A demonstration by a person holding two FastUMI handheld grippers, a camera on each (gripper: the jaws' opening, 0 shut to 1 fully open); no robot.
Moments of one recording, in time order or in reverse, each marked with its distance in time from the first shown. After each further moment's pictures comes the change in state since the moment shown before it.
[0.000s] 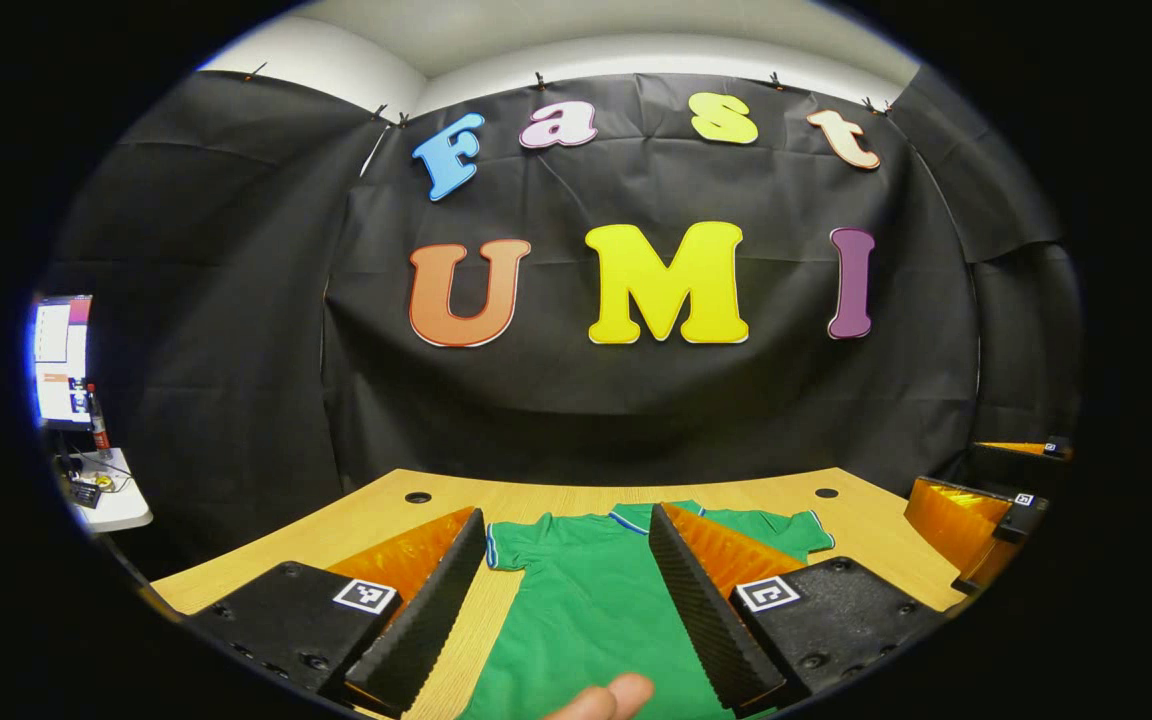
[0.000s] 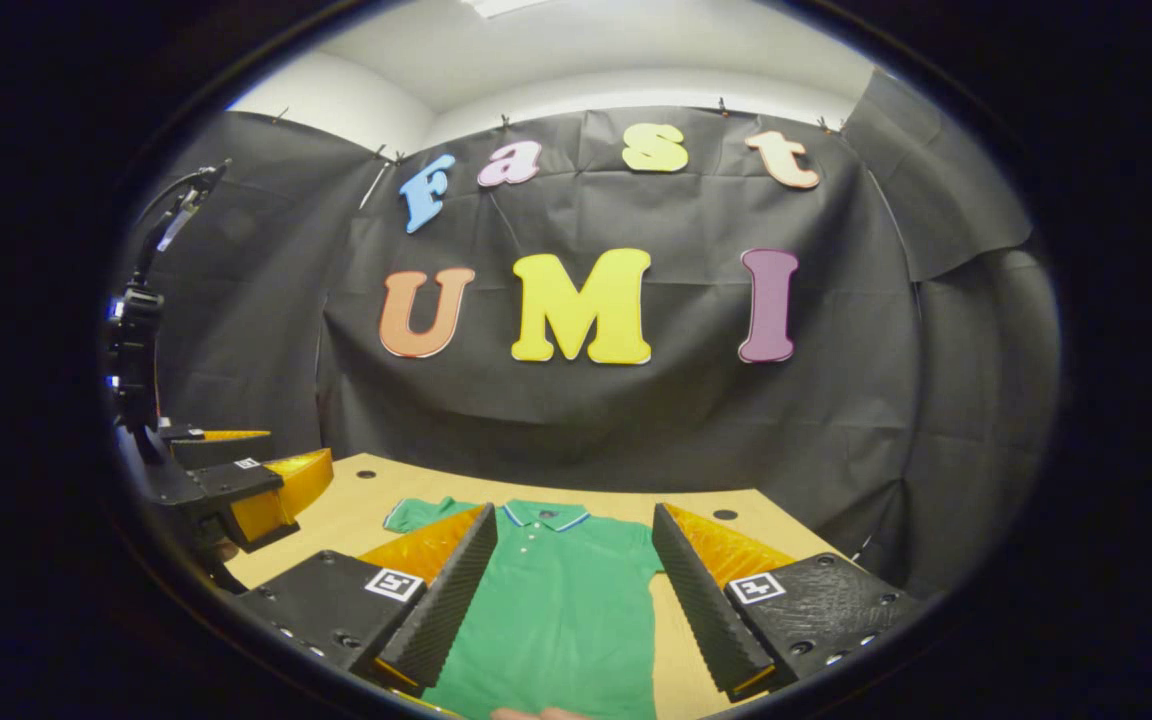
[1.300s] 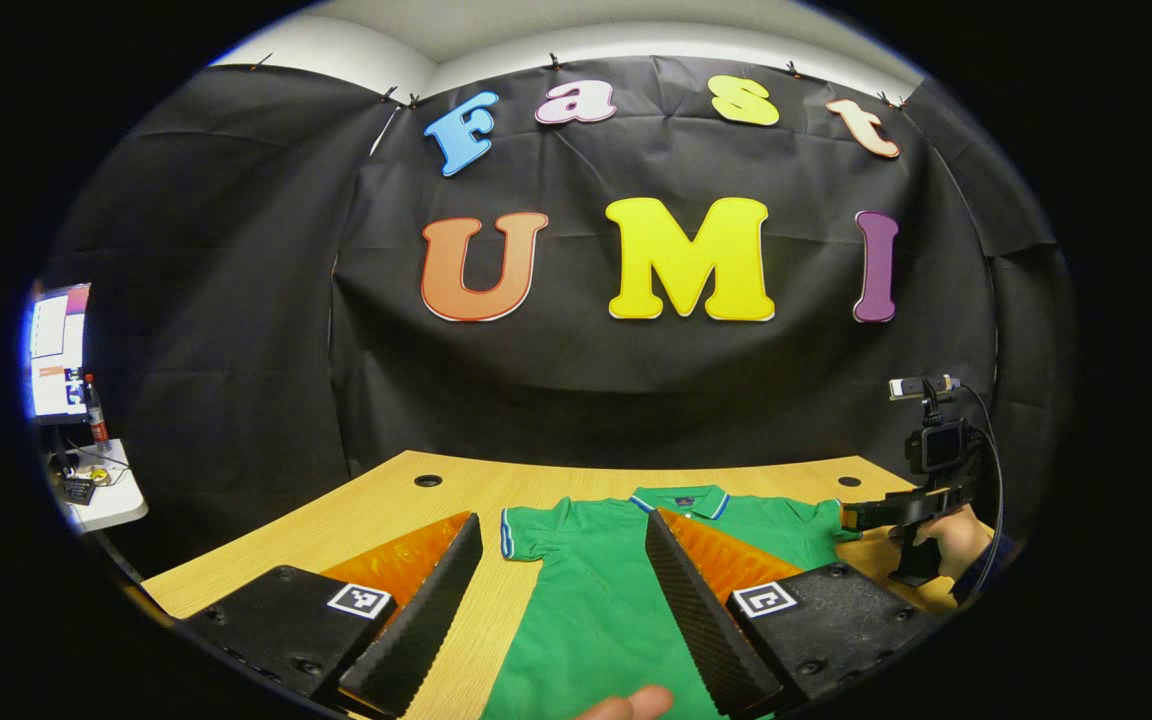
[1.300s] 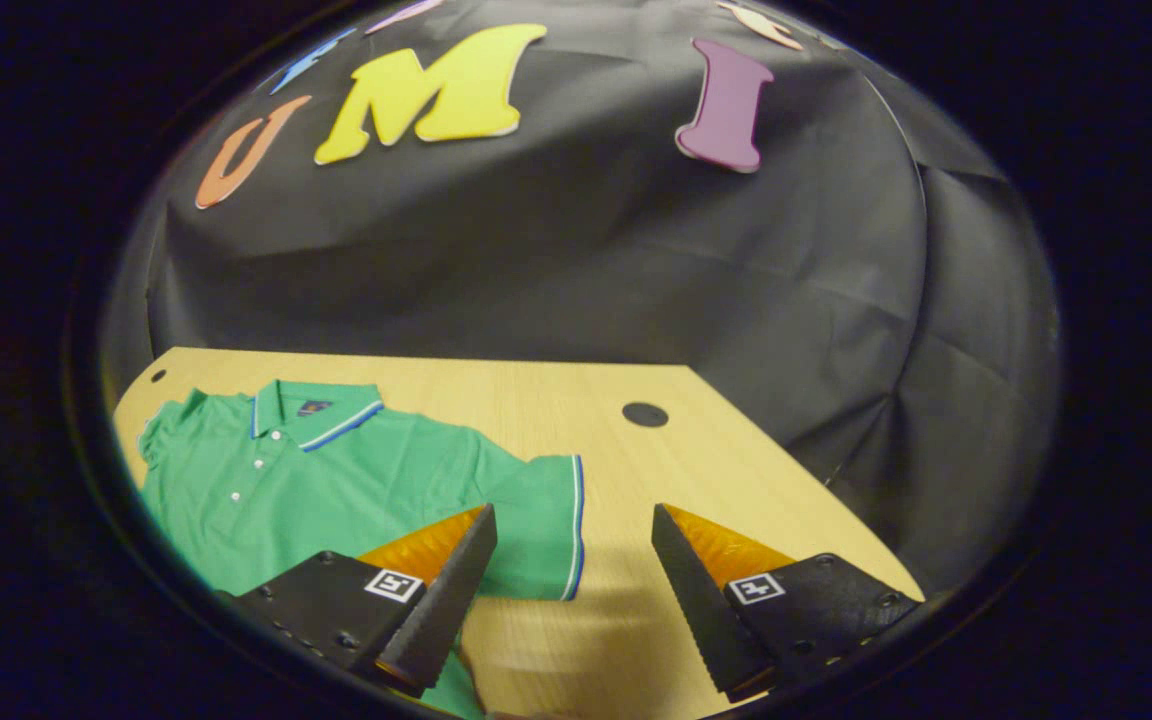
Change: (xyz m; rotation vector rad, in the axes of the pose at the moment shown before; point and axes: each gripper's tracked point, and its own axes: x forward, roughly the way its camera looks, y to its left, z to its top) left arm 0.028 0.029 -0.031 -0.010 0.076 0.049; right arm 0.282 -0.189 -0.194 0.040 0.492 -0.334
